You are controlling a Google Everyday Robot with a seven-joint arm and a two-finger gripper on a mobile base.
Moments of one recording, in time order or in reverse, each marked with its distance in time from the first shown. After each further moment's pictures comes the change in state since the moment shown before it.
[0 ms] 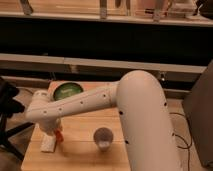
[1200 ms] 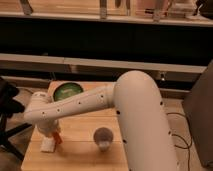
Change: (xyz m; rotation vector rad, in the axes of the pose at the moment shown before) arm -0.002 -0.011 0.006 0.019 -0.015 -0.042
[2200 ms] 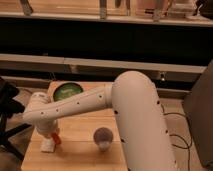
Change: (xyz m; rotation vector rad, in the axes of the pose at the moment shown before) arm 0.000 -0.006 0.004 0.009 -0.014 -0.023
